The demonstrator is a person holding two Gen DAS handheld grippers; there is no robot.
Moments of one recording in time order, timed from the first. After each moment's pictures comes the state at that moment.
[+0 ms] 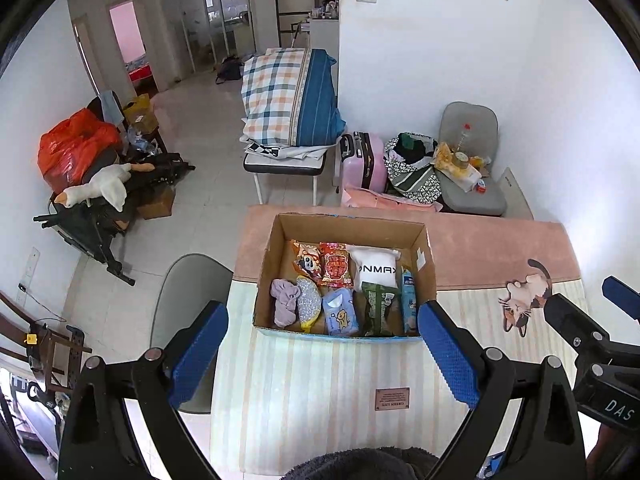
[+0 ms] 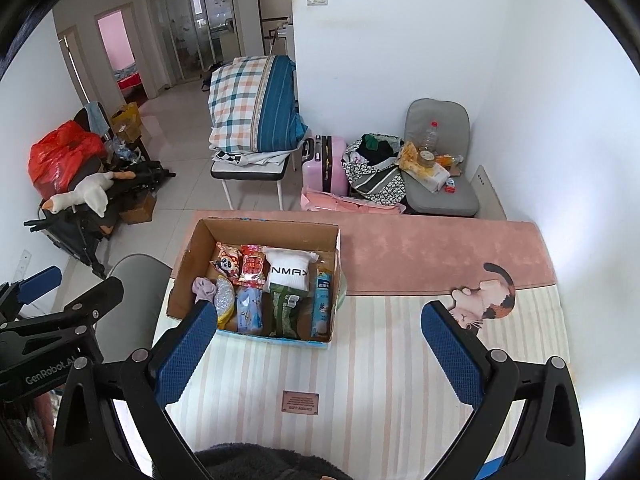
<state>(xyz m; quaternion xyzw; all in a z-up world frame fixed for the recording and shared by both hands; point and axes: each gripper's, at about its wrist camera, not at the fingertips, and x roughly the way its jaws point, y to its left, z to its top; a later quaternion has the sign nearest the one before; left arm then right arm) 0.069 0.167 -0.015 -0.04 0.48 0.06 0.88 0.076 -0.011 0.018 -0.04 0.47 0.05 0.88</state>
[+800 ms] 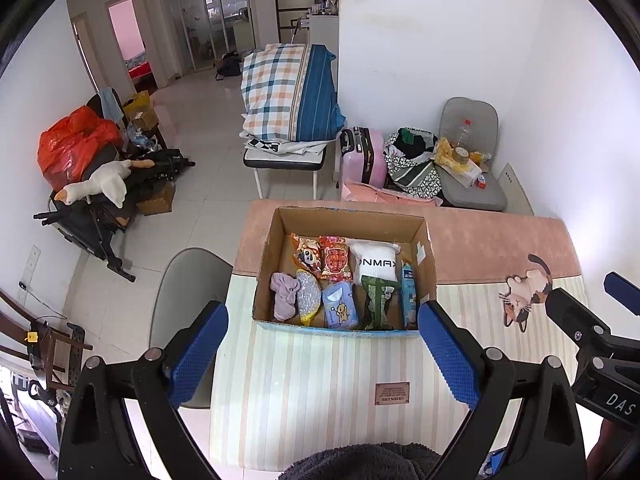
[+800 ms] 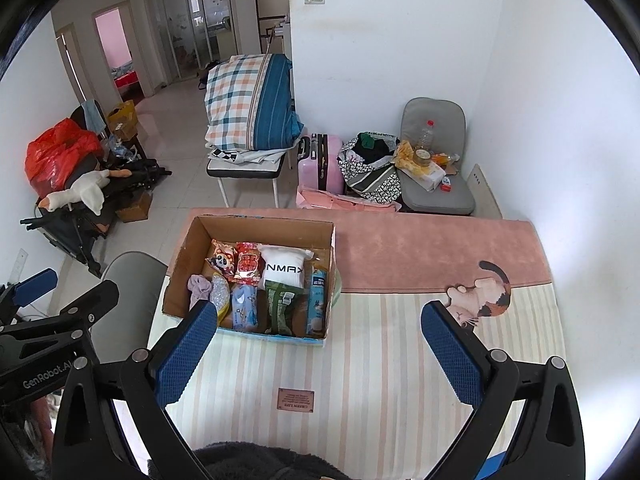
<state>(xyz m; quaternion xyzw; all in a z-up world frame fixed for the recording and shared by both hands) 0.068 0.166 -0.018 -0.04 0.49 0.06 0.87 0.076 -0.013 0.014 -0.04 0.48 0.05 0.88</state>
